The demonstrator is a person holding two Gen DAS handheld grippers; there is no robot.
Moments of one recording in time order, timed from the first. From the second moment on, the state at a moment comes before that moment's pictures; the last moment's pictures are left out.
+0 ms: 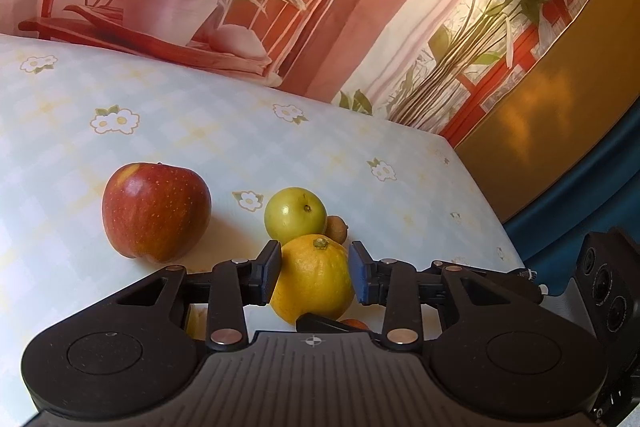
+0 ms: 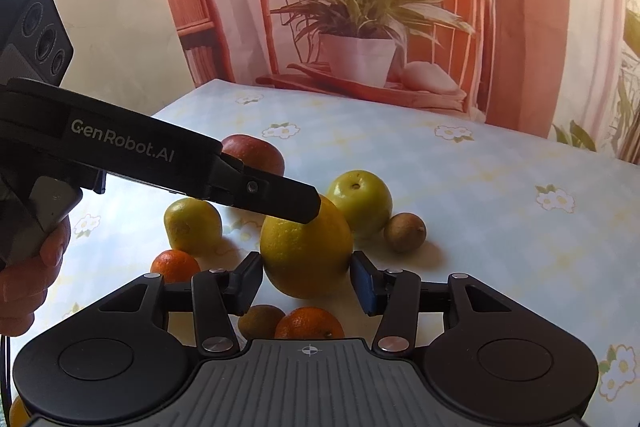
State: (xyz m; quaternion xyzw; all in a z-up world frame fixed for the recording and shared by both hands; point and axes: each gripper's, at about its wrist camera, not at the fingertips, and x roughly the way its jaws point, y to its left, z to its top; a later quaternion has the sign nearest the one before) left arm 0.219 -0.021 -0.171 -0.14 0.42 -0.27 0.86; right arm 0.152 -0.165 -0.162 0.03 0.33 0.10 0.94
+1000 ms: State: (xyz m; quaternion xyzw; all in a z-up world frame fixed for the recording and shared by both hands) left arm 0.113 0.023 -0.161 -0.12 0.47 -0.28 0.83; right arm 0.069 -0.099 -0.143 0.05 0.44 0.14 0.88
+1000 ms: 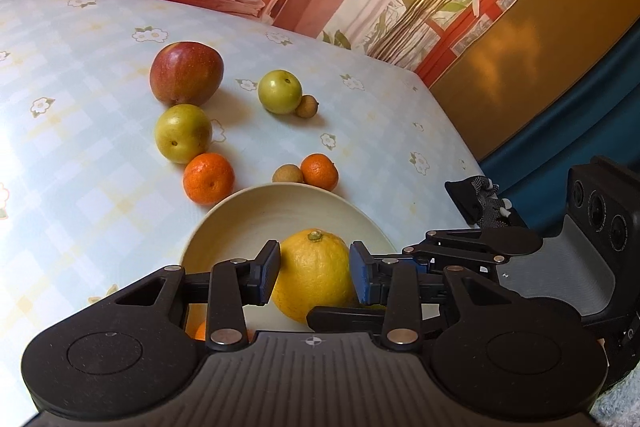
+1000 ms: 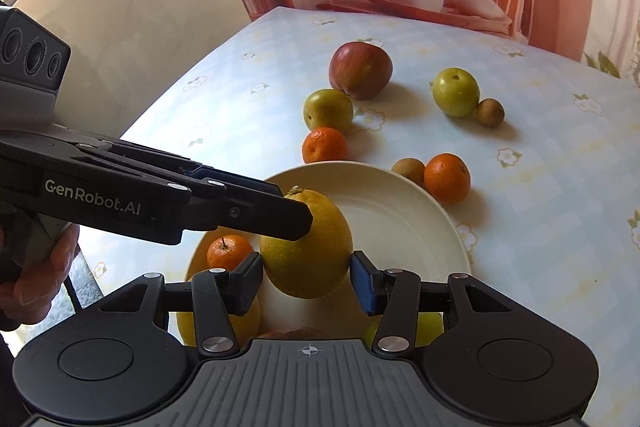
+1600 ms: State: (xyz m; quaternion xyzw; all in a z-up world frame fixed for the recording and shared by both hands) left arm 0.113 0.061 -0.172 -0.17 0.47 -0.23 0.83; right arm 0.089 -0.073 -0.150 0.03 0.41 0.16 0.90
